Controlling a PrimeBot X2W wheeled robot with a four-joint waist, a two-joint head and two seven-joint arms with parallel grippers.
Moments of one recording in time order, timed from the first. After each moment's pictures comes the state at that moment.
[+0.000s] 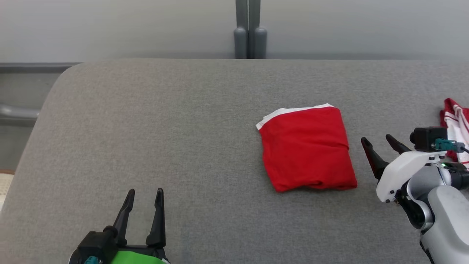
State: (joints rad) left arm 0.08 0.05 -0.13 0.12 -0.30 -0.12 -0.26; right arm -0.31 -0.32 0.15 0.38 0.46 0.13 0.13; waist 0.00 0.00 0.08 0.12
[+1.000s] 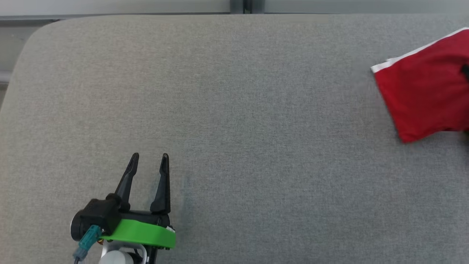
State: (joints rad) left arm -0.05 0.05 -0.16 0.12 -0.30 -0.10 -0.26; right arm -0.58 -0.61 0.04 0.39 0.73 0.13 0.47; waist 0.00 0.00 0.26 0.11
